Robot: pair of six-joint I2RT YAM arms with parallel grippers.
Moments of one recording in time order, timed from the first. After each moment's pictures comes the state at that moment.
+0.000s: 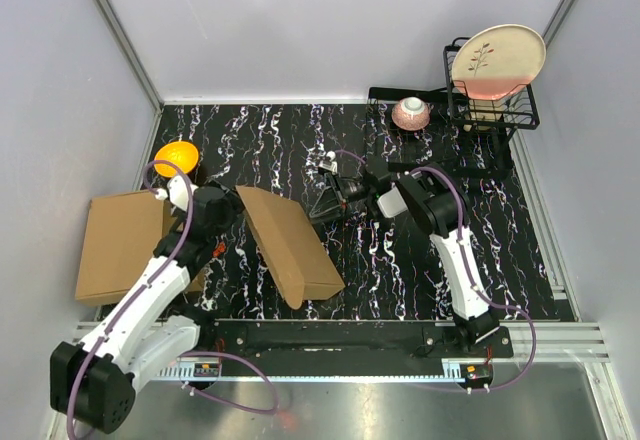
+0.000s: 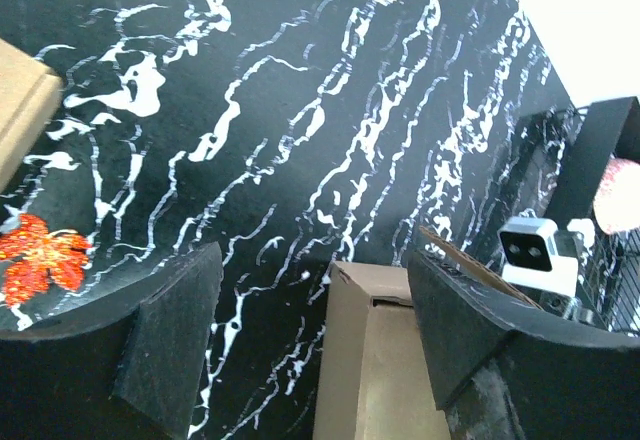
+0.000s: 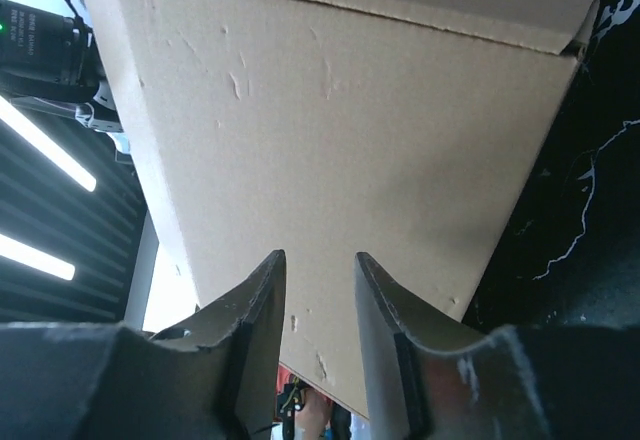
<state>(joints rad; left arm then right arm) -0.34 0.86 0.58 -0.34 -0.42 -1.04 0.50 2.39 1.20 1.30 -1.40 1.59</state>
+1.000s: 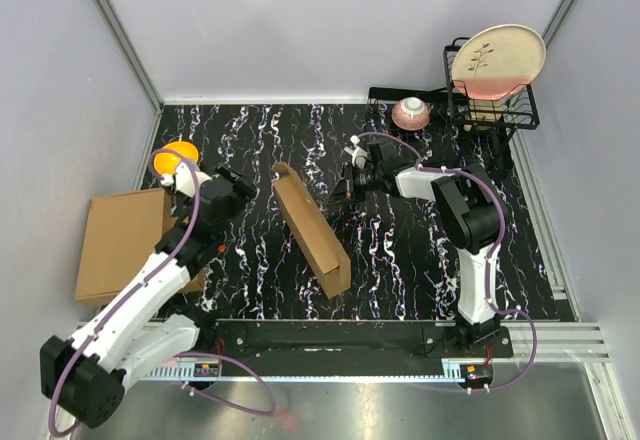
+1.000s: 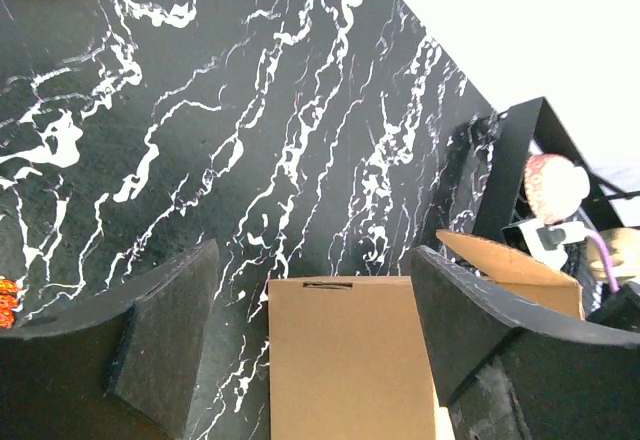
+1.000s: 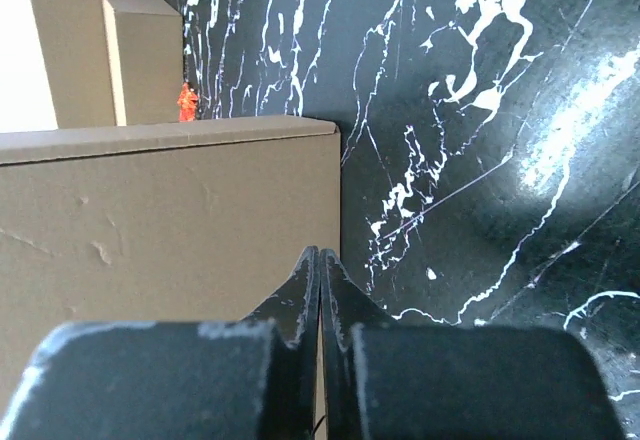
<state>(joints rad) -0.48 0.93 0.70 -0.28 -0.53 -0.99 0.43 2.07 1.23 0.11 -0.85 0.59</state>
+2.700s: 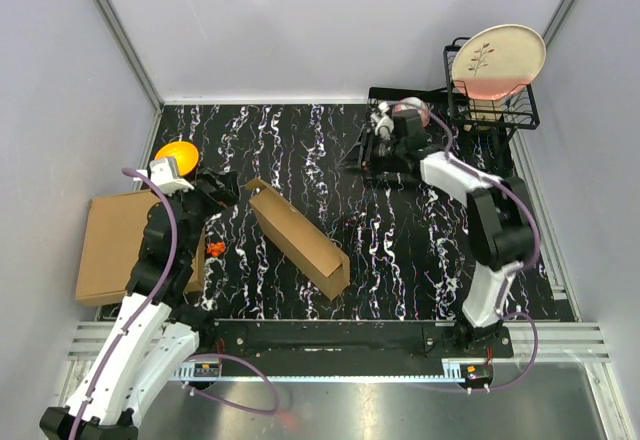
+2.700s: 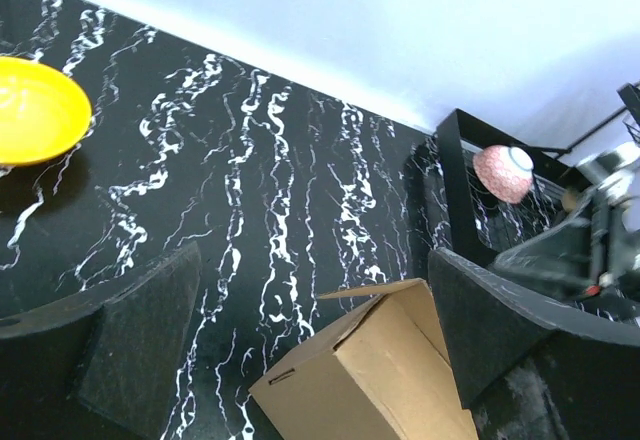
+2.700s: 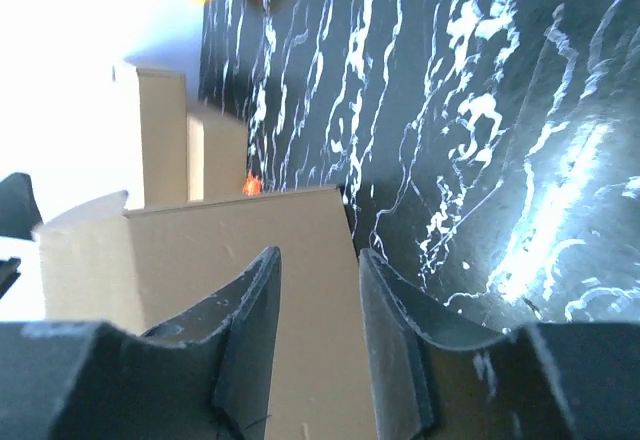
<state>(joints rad) -0.31 0.56 0.61 -0.13 -0.27 -0.49 0.36 1.93 1.29 0.01 -0.79 0.71</state>
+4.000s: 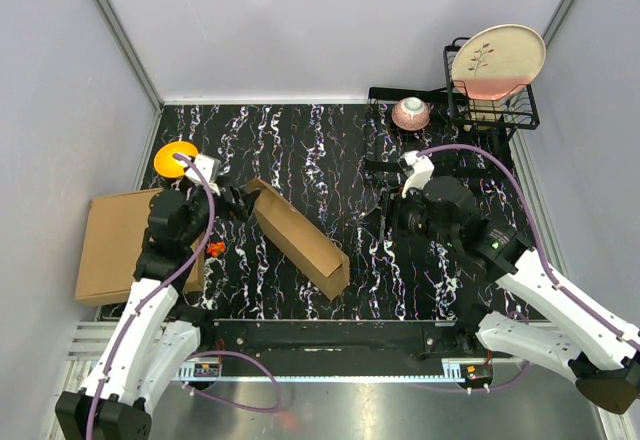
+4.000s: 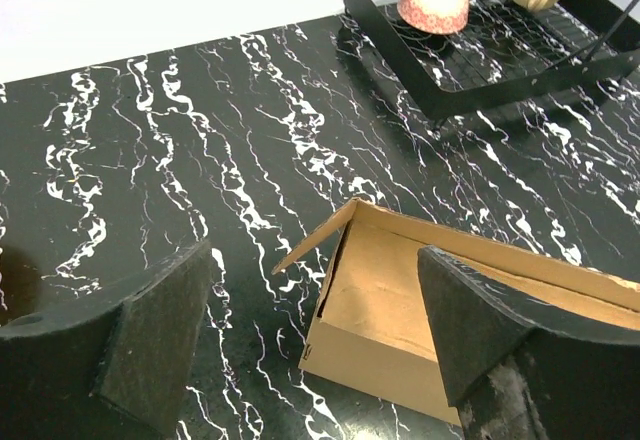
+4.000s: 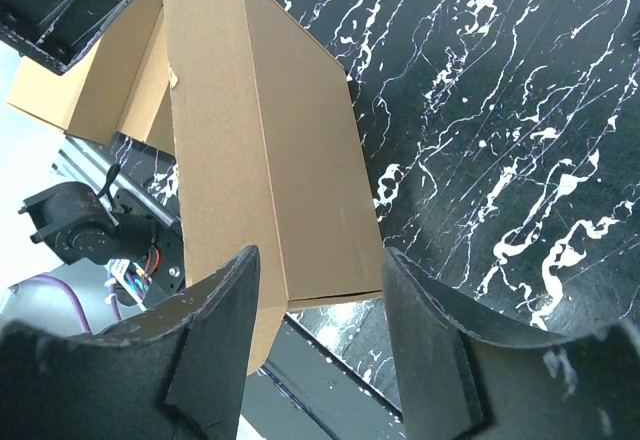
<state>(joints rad) -0.17 0.67 0.58 -0.03 0.32 -0.08 0.80 0.90 0.99 -0.52 -0.04 0.53</state>
